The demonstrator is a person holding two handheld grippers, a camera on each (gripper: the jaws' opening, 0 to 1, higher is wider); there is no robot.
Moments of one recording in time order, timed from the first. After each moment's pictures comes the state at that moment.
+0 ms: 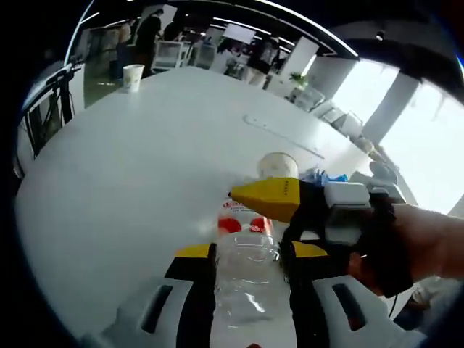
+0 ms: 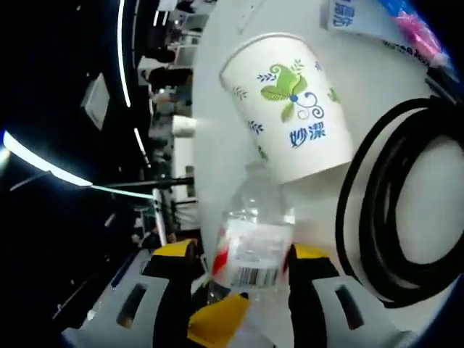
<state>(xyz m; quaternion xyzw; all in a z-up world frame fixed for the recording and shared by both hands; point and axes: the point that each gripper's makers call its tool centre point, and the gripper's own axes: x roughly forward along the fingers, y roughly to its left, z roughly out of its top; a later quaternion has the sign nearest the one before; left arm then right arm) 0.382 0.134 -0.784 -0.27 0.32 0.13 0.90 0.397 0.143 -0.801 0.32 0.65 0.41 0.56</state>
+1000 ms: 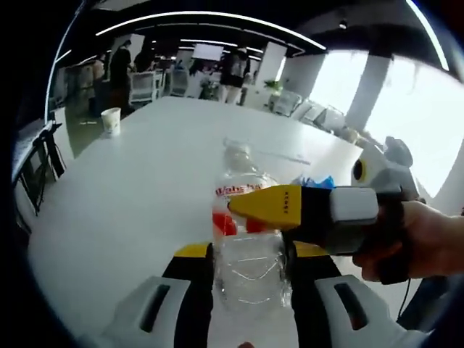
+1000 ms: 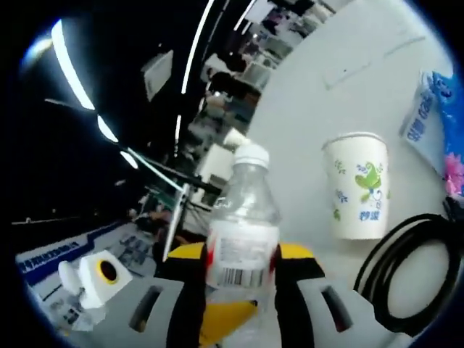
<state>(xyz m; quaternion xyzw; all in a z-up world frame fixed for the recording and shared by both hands) 0.394 0.138 -0.747 -0.16 0.30 0.09 0.94 0.416 0.152 -0.736 0.25 0.45 0.57 0.64</state>
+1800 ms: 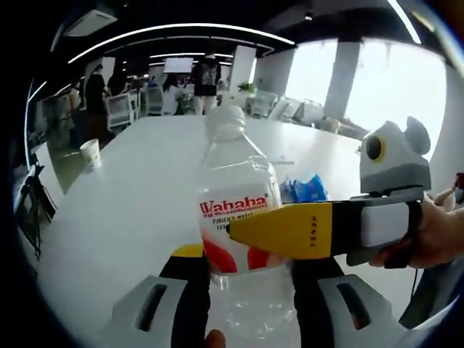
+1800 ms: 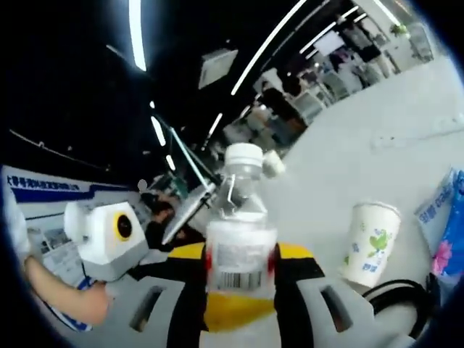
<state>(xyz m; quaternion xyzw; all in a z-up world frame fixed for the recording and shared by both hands) 0.413 0.132 -0.731 -0.09 0.28 0.03 0.96 0.413 0.143 -0.700 0.19 0.31 0.66 0.66</state>
